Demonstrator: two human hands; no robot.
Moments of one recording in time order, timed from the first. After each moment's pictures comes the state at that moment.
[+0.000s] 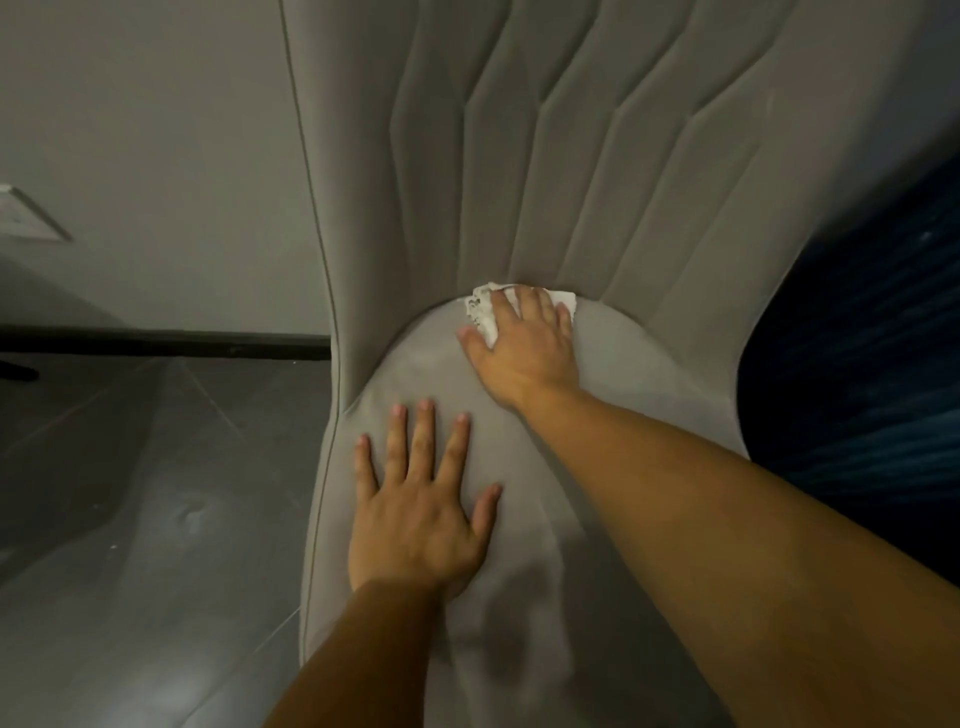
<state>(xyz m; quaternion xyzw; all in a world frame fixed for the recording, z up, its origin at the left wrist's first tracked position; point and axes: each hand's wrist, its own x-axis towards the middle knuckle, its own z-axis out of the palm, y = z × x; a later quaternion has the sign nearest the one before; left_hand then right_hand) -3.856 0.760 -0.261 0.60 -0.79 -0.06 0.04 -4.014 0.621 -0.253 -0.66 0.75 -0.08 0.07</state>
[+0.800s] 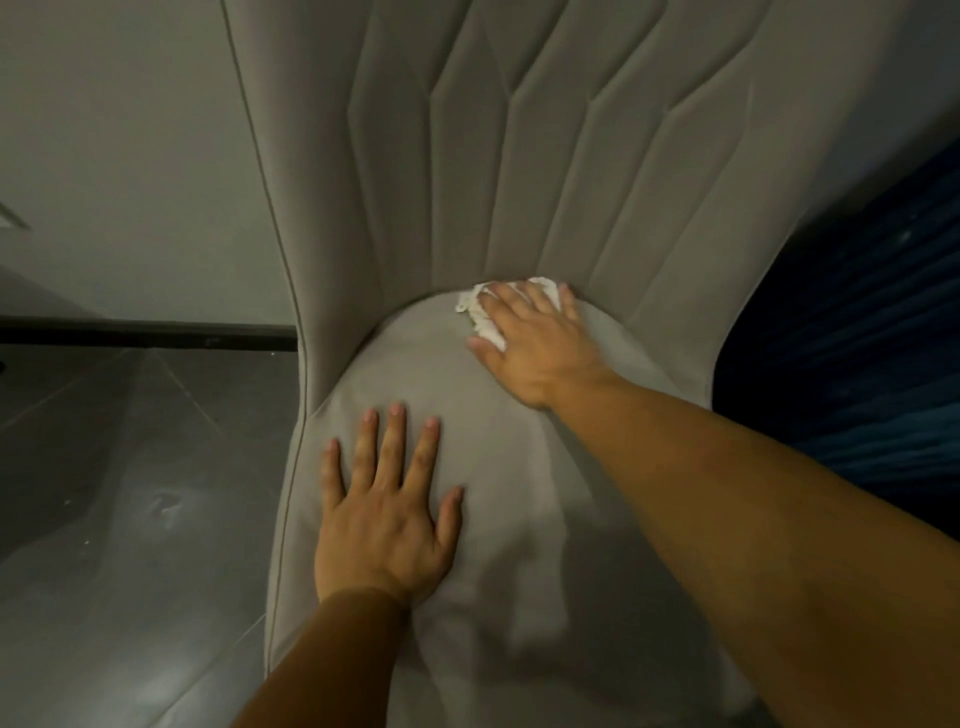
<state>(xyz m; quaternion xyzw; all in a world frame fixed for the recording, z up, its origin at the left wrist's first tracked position) -3.851 0.759 -0.265 0.60 -0.79 -0.05 0.02 -4.067 0.618 -0.253 -0.75 0.66 0.00 0.05</state>
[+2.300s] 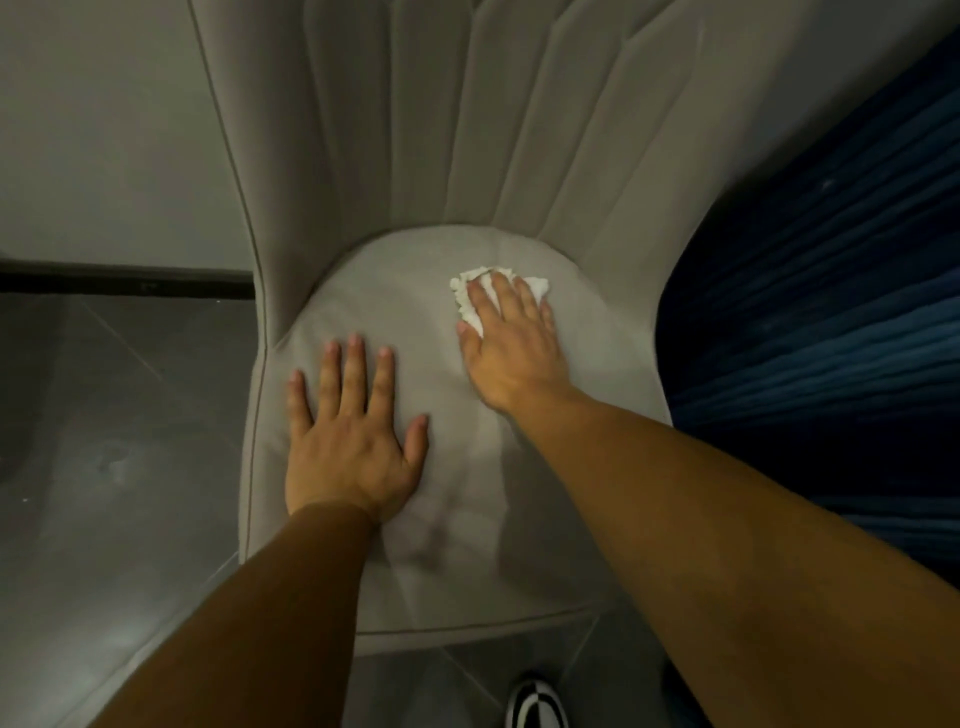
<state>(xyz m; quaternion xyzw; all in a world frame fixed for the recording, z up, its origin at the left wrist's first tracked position) -3.850 0.759 -0.271 0.61 -0.79 -0.05 0.03 -4.049 0.699 -0.249 -0.67 0.74 -0.03 0.10</state>
